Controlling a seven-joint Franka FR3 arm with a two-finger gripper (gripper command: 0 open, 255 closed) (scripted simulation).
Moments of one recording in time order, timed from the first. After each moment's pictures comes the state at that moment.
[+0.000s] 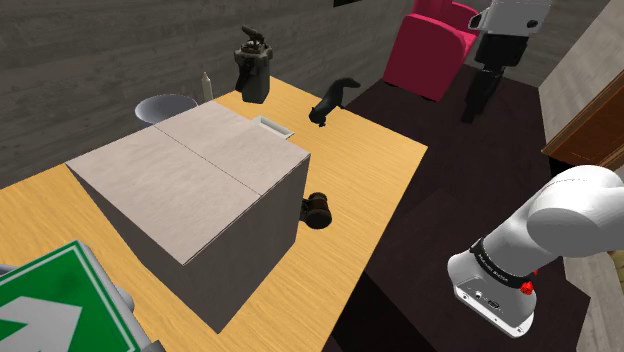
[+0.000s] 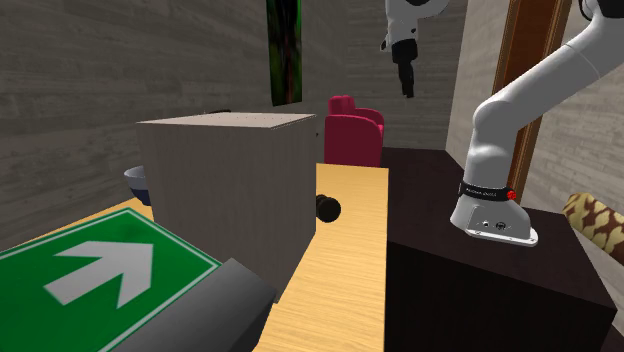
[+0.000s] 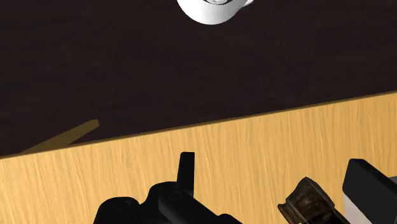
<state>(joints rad) -0.02 -0.81 -0.02 -2.45 0.07 1.42 -0.17</state>
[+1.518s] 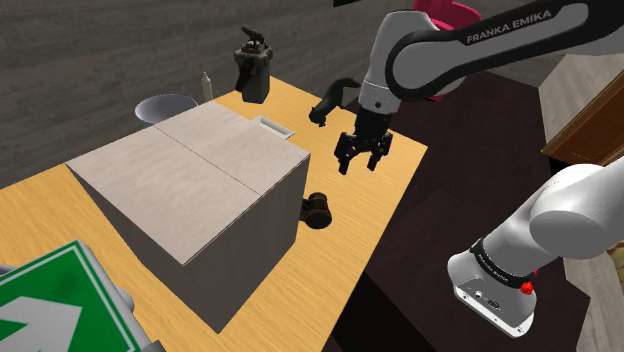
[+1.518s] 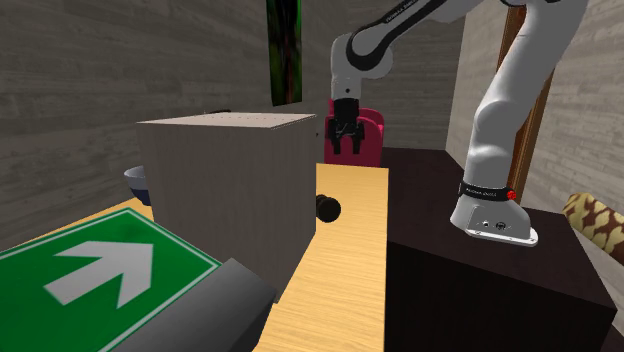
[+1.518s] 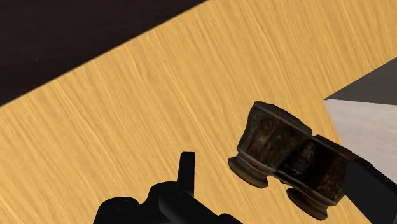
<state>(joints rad) 0.03 -0.30 0.34 -2.51 0.38 2.11 0.35</state>
